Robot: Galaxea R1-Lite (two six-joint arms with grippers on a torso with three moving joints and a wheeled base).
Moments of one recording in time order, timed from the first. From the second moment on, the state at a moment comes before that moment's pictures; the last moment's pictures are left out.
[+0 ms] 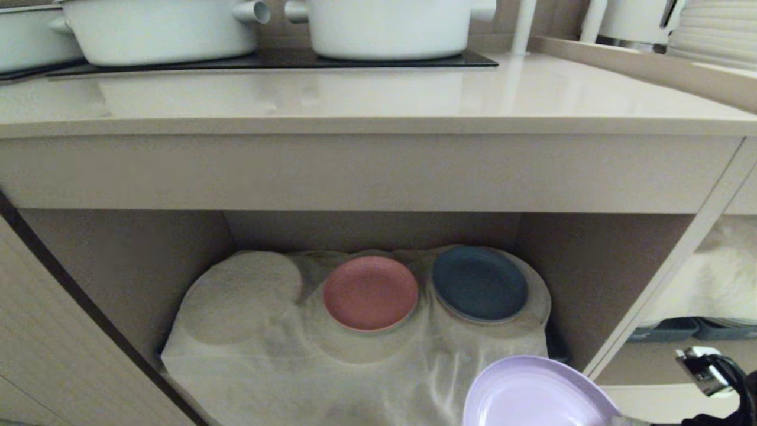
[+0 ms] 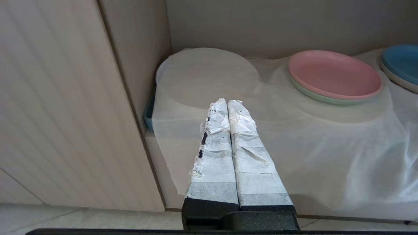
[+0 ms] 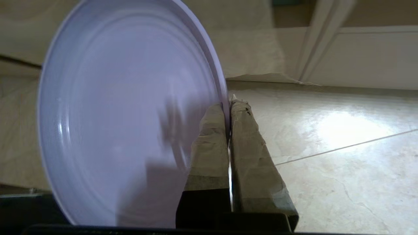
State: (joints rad) left arm 0.01 0.00 0.00 -0.01 0.00 -0.03; right arm 0.38 1.30 0.00 -0.58 0.00 0.42
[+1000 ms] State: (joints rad) left arm 0.01 0.00 0.00 -0.01 0.00 -0.03; right arm 0.39 1.27 0.00 -0.62 0.01 0.39
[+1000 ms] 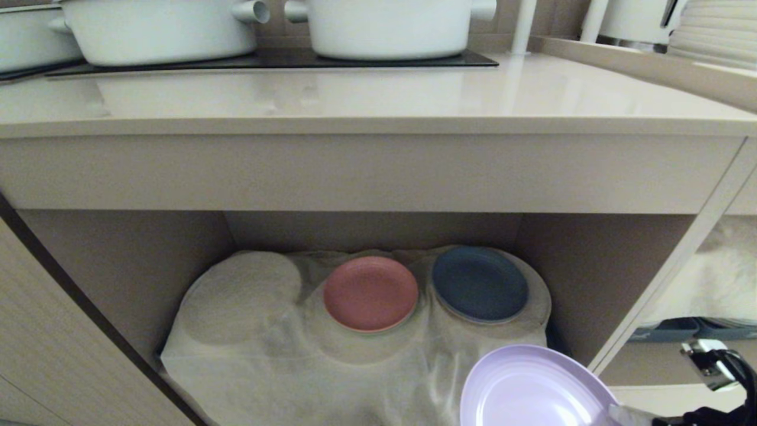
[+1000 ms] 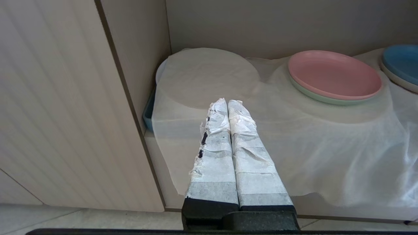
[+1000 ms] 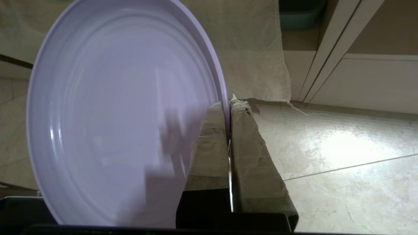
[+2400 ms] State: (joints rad) left arm 0.01 0.00 0.00 -0.01 0.00 -0.03; right arm 0.40 1.27 0.00 -0.64 0.01 0.41
